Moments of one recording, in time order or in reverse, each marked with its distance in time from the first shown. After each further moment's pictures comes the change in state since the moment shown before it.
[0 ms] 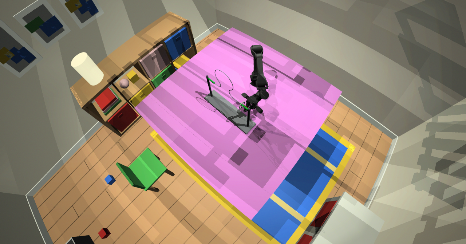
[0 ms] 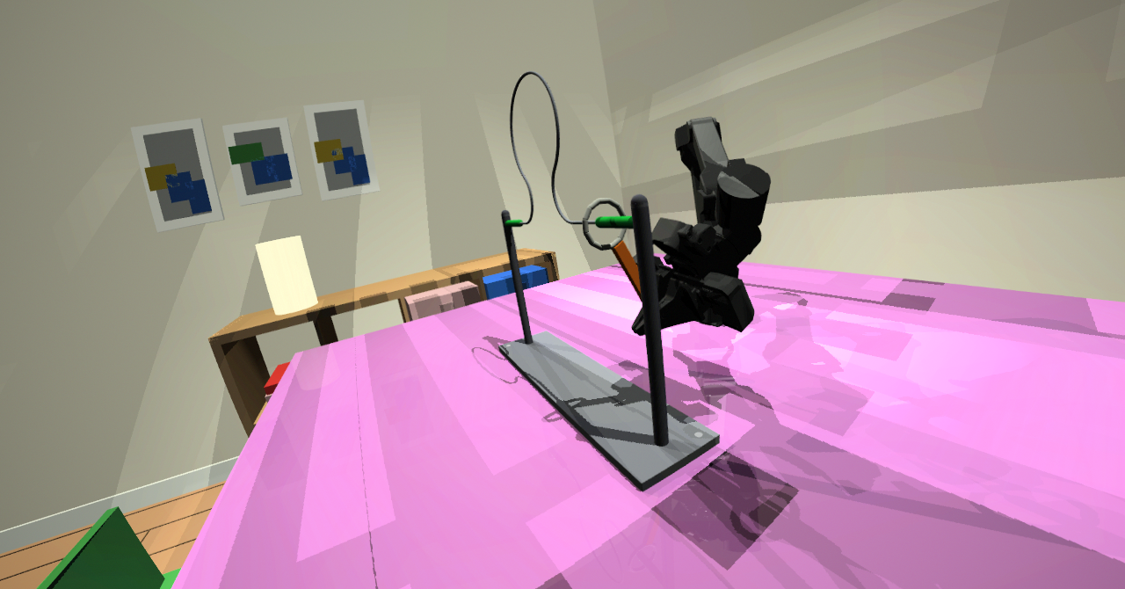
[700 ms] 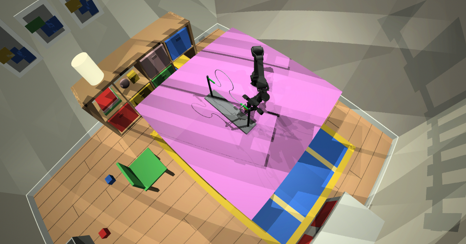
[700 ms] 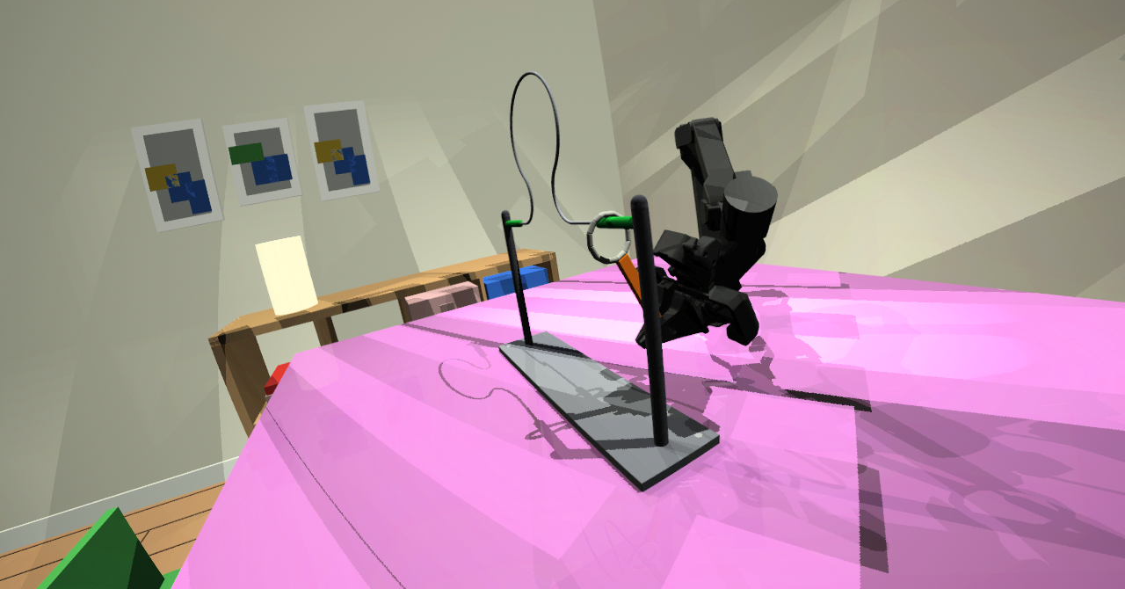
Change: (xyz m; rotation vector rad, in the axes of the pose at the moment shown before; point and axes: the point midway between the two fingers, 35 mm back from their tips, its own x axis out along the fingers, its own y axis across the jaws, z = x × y) arm 0.006 0.007 -0.012 0.002 -0.002 0.002
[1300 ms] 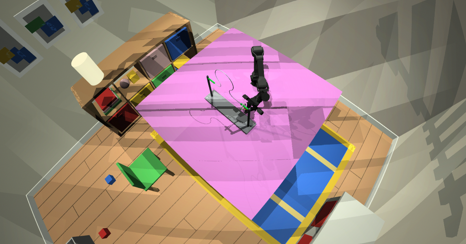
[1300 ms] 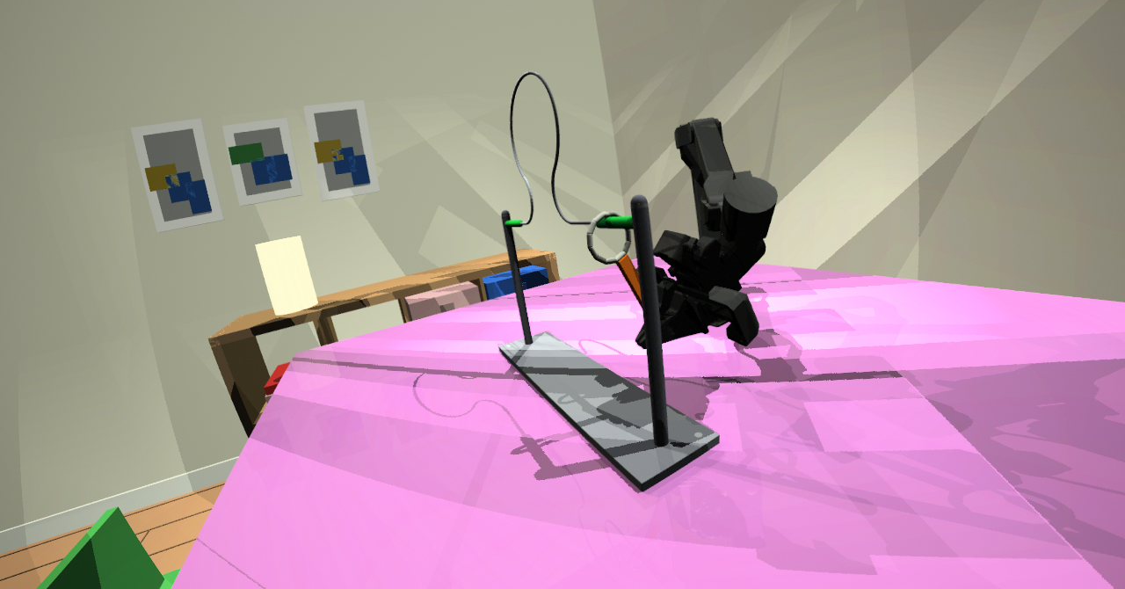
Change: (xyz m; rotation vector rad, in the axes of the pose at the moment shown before) arm 0.000 0.000 -0.001 0.000 -0.001 -0.001
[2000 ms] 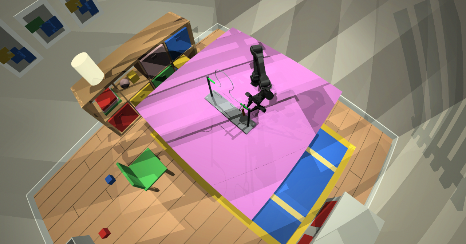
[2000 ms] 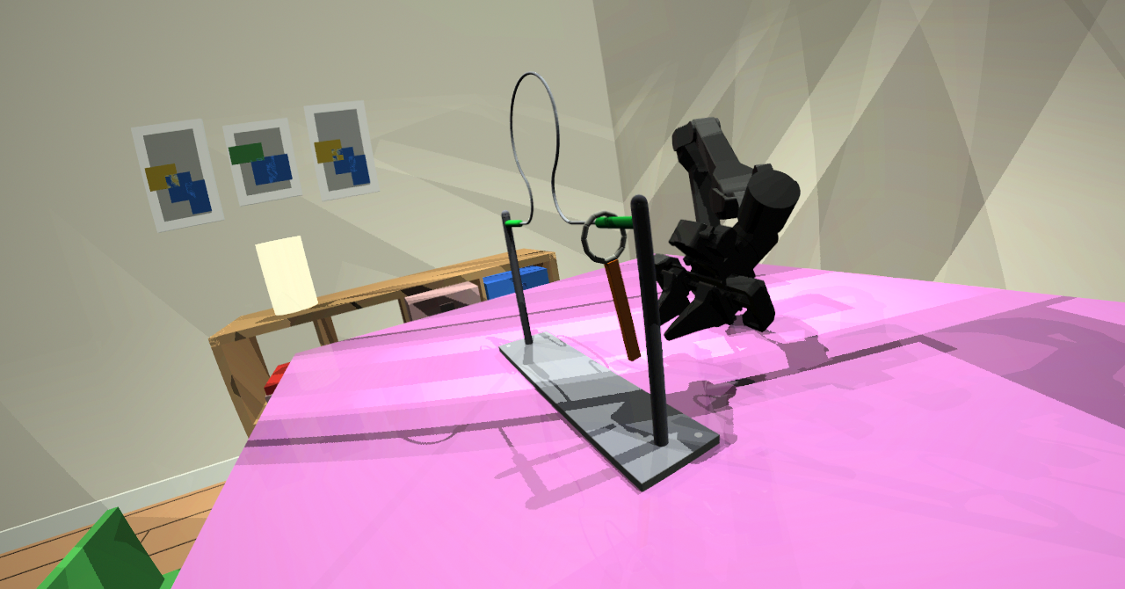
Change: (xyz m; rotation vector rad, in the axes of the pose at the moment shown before) arm -0.026 0.001 -0.003 -0.003 0.012 -0.002
